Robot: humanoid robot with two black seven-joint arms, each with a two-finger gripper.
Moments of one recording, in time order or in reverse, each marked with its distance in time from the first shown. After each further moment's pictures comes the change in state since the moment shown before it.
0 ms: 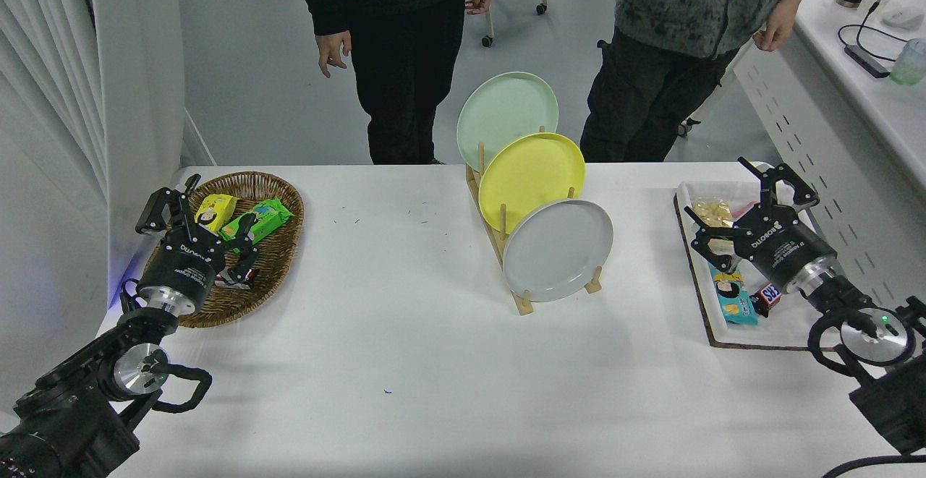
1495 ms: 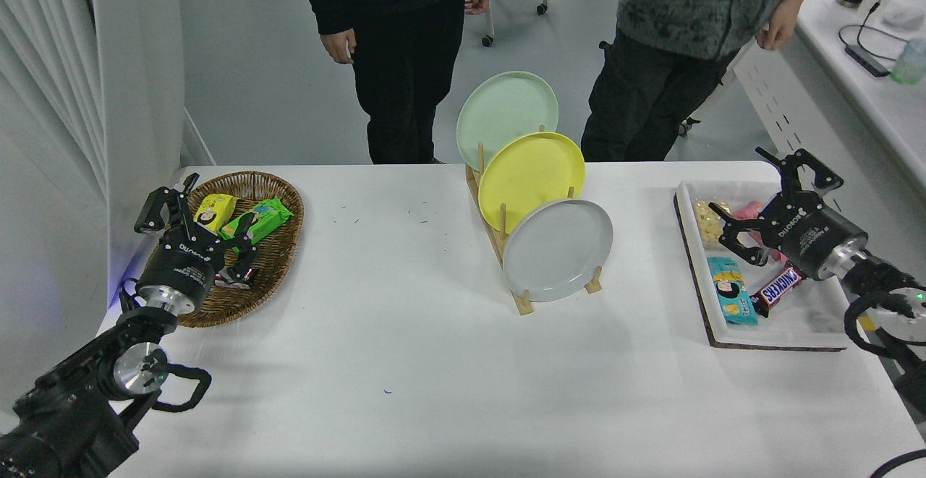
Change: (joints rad) left arm -0.001 0.002 0.002 0.000 -0.002 0.000 -0.003; right arm 0.123 -0.187 -0.290 0.108 0.029 -0.121 0.001
